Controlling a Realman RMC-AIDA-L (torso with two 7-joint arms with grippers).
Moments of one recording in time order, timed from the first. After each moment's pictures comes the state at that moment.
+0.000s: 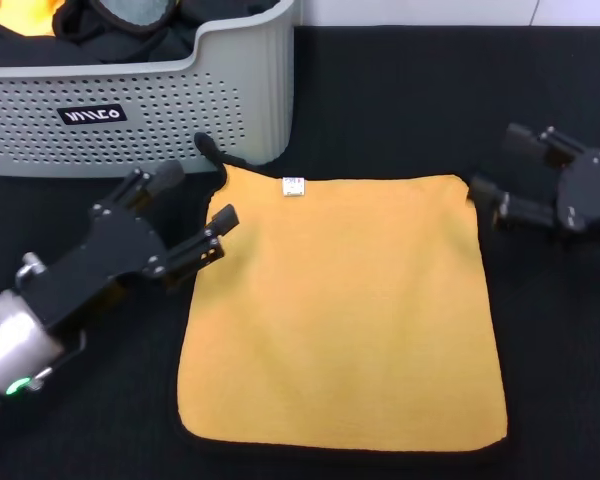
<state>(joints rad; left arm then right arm) -0.26 -2.07 1.14 0.21 1.01 1.57 -0.62 0.38 1.99 1.87 0.51 -1.11 1.45 -2.11</state>
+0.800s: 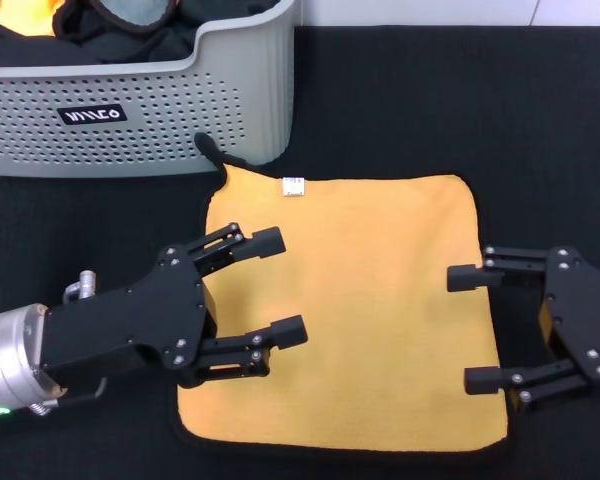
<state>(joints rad) -0.28 -2.04 1.15 0.42 1.35 1.86 -0.95 0.40 1.93 1.81 0.77 -1.42 1.80 -1.90</state>
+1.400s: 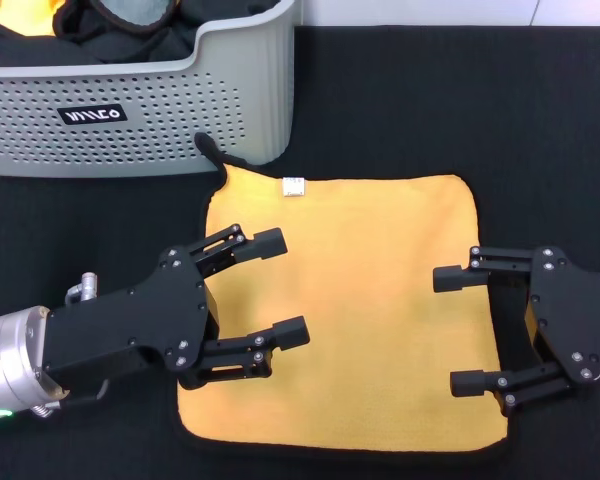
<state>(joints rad) -0.28 -2.05 1.14 0.42 1.35 1.86 -0.95 0.41 1.95 1.82 0.77 -1.45 1.79 -1.94</state>
